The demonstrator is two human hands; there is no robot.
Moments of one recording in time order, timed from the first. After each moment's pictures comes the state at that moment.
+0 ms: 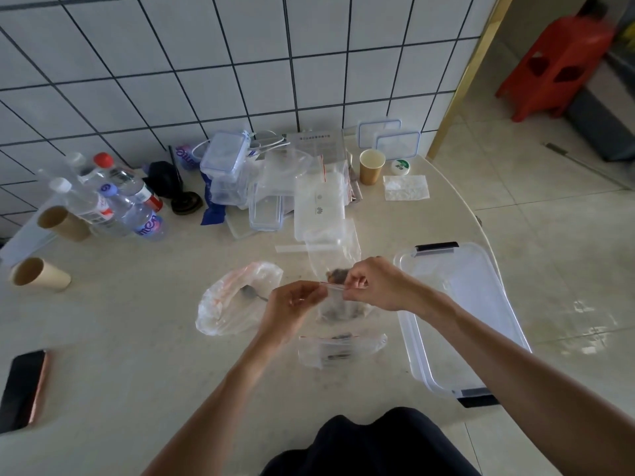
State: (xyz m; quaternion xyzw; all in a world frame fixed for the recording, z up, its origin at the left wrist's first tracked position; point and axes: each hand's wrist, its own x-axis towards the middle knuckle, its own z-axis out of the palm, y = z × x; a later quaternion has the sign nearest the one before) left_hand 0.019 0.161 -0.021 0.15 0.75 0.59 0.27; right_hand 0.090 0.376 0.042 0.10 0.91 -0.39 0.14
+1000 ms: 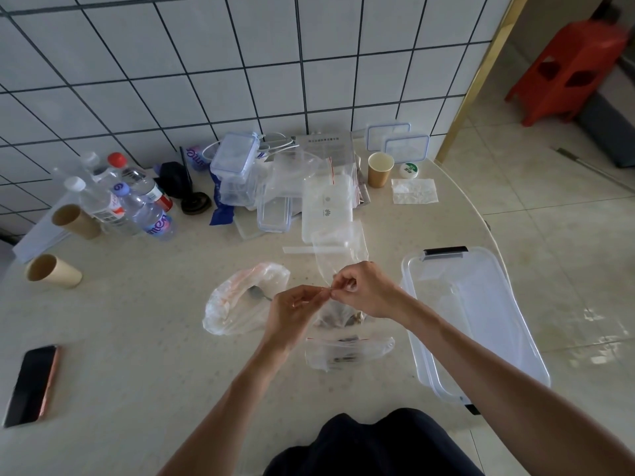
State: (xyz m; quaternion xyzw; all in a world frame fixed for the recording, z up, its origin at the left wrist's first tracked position) left_hand 0.027 0.155 -0.014 0.14 0.76 0.59 0.25; right_hand 0.077 0.344 0.028 0.12 0.89 -0.44 0.08
